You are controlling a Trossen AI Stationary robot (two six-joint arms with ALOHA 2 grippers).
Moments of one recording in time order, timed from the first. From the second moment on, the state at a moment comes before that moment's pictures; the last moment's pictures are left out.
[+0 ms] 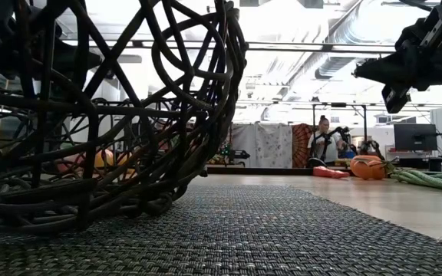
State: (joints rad) left arm 0.12 0.02 0.01 0.02 -0.09 -0.29; right arm -0.06 0.01 0.02 0.01 0.08 0.41
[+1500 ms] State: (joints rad) left arm 0.12 0.02 0.01 0.03 -0.09 -0.29; right arm -0.06 0.44 0.66 -0.31 0.18 0.08
